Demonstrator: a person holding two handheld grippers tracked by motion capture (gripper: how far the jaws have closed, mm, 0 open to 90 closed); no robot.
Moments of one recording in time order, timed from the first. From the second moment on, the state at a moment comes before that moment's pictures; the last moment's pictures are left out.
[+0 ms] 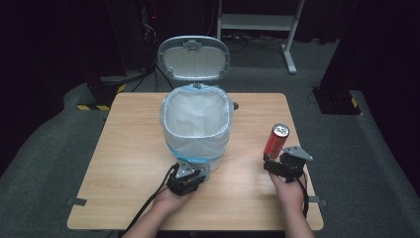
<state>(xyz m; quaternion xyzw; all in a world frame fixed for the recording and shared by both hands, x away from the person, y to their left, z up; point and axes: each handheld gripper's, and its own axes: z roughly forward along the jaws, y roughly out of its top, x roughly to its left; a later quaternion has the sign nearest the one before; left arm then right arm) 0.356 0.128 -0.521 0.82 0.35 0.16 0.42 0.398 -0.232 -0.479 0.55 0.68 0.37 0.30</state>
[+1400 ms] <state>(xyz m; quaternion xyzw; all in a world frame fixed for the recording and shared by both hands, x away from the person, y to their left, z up) 0.356 0.127 -0.521 0.82 0.35 0.16 0.42 0.449 -0.233 -0.463 0.55 0.67 0.38 0.32</state>
